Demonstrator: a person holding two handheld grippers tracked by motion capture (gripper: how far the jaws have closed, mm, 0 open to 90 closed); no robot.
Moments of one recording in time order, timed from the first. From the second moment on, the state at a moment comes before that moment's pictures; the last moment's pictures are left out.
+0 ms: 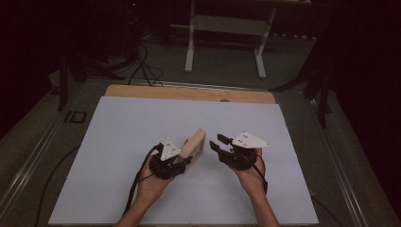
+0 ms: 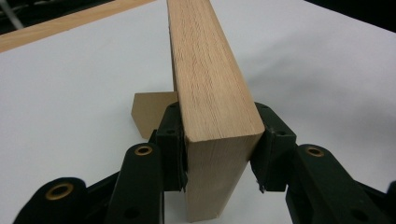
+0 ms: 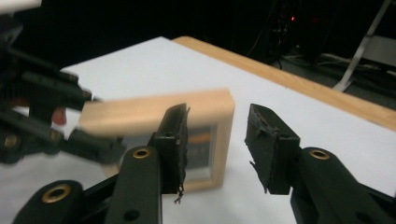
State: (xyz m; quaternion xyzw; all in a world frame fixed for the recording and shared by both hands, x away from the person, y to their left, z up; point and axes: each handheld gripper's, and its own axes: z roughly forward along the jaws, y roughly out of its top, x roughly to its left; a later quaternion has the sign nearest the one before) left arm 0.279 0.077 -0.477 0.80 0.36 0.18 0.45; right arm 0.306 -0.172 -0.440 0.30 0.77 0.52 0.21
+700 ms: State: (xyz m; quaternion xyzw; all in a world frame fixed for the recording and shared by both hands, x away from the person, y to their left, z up) left arm 0.275 0.069 -0.478 0.81 0.32 0.17 0.45; right arm 0.335 -0.154 -0.434 0.31 0.77 0.51 0.23
